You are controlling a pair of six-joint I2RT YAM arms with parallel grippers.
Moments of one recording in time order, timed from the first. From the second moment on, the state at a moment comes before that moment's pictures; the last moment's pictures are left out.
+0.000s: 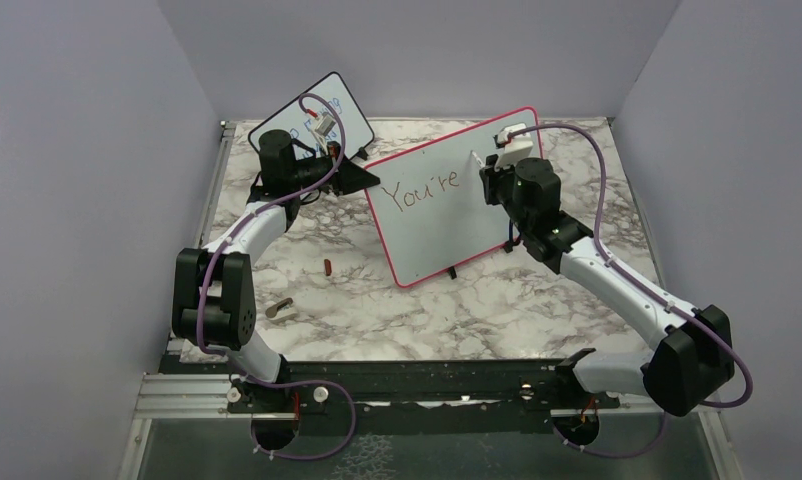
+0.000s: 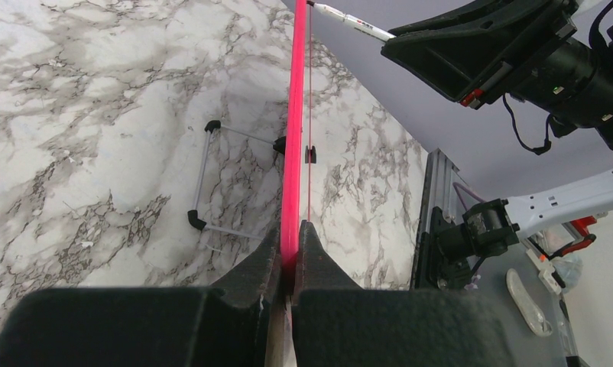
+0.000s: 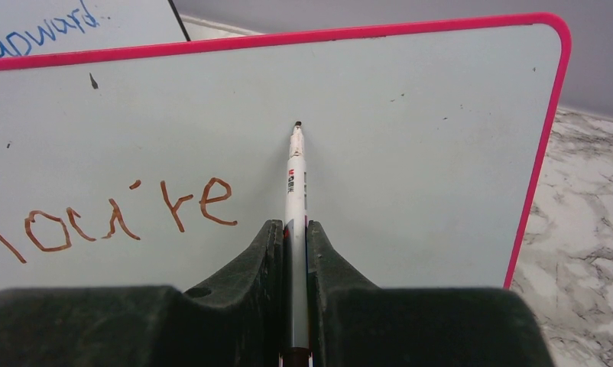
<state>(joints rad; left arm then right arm) -0.12 1.61 1.07 0.42 1.10 -0.50 0.52 1.27 0.98 0.09 0.26 -0.02</state>
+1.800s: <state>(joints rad) -0.12 1.62 1.07 0.42 1.10 -0.51 0.52 1.21 0.92 -0.05 0.25 0.05</state>
